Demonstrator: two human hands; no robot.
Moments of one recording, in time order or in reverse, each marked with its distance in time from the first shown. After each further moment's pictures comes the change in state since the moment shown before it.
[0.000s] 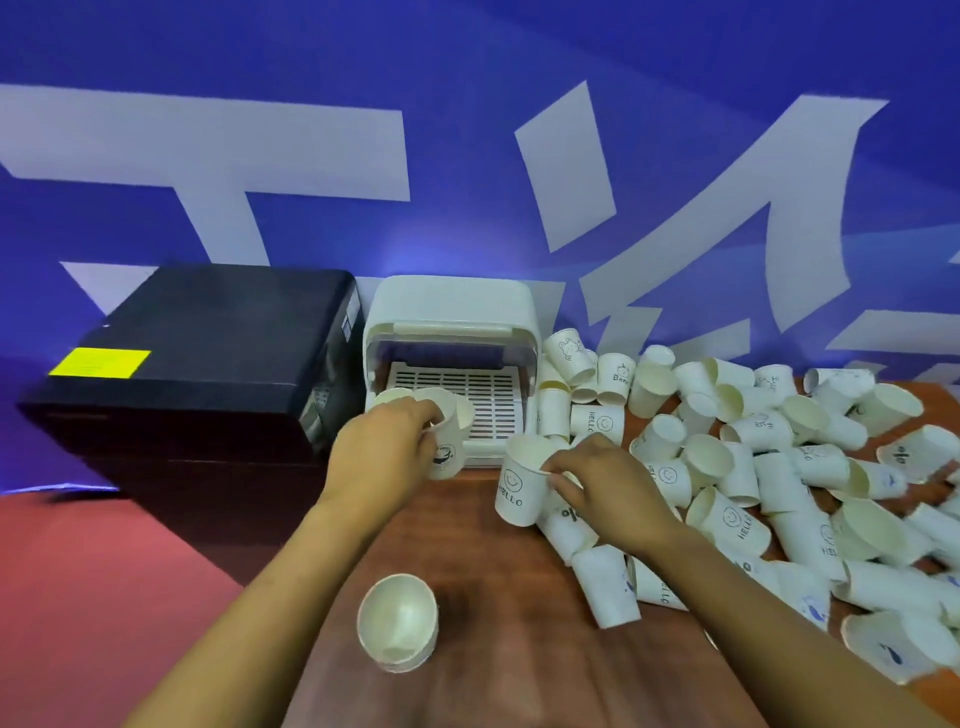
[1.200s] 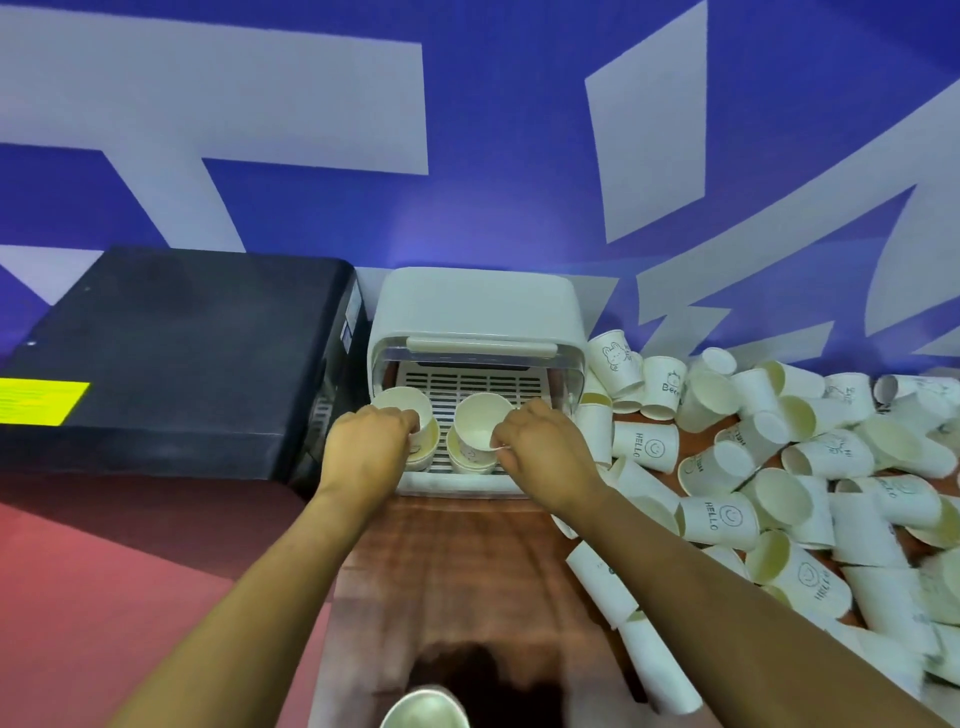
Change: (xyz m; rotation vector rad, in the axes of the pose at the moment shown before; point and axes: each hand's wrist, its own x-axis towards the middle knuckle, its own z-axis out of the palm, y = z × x) left_hand 0.104 -0.101 0.084 0.315 -0.176 0.006; right_hand 0.158 -0.024 0.066 -0.134 -0.063 -0.138
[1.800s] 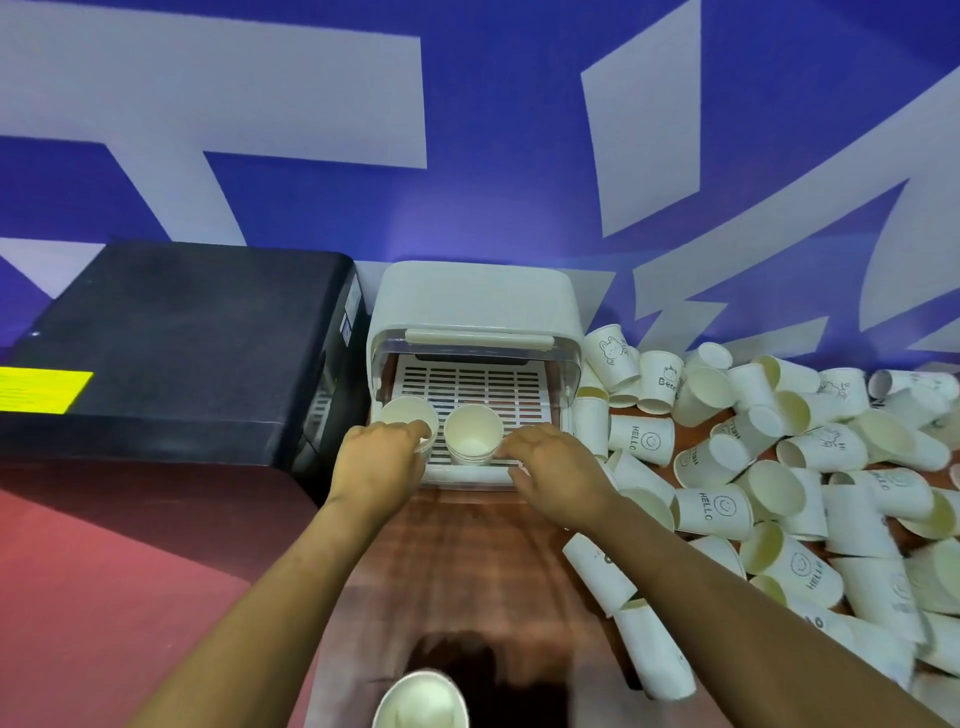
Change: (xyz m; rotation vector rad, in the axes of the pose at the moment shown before) left_hand -0.016 0.013 0.011 -0.161 -0.041 0.009; right_hand -0.024 0.014 0.015 0.117 -0.146 0.021
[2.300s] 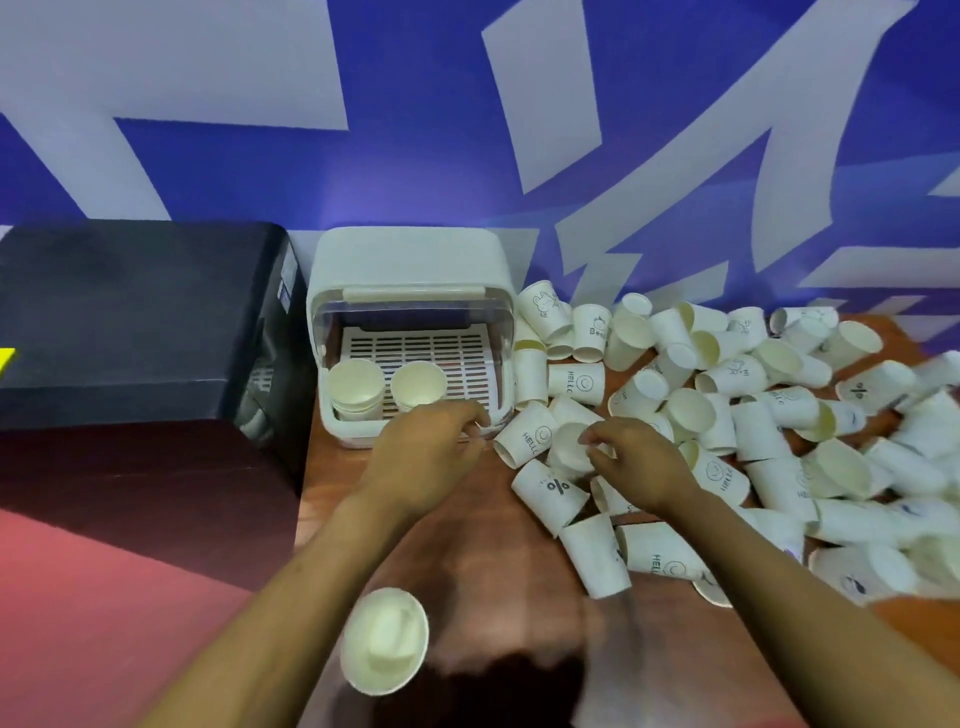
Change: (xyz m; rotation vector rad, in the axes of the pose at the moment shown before) left_hand -0.058 0.092 -0.043 -0.410 -0.042 0.226; right_hand -0.134 0.062 -0.015 0.147 0.120 0.411
